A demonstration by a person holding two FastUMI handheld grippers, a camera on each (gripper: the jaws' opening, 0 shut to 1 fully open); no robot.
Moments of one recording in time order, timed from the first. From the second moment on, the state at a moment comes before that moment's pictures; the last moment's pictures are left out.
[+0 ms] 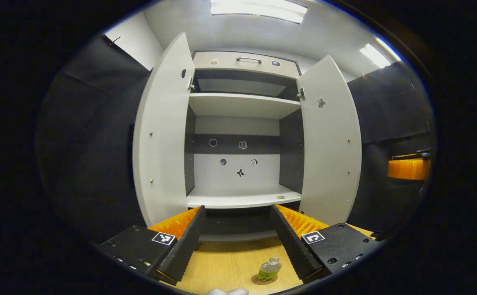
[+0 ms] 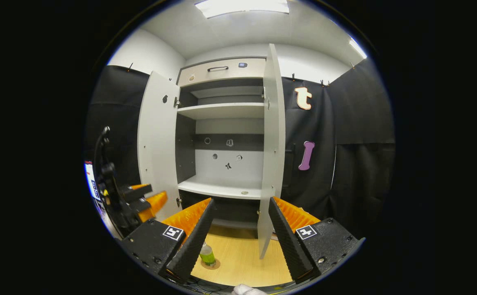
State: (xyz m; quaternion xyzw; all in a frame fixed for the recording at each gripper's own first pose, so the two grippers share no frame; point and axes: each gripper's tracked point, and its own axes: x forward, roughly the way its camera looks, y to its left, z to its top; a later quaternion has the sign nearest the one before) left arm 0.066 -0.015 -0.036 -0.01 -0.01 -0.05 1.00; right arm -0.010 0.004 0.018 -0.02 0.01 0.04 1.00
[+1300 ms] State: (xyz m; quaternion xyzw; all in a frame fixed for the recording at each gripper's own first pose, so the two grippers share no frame) left arm 0.020 -0.020 -0.025 0.00 0.03 0.08 1.00; right arm 0.133 -0.204 0.045 0.00 0.01 -0.03 1.00
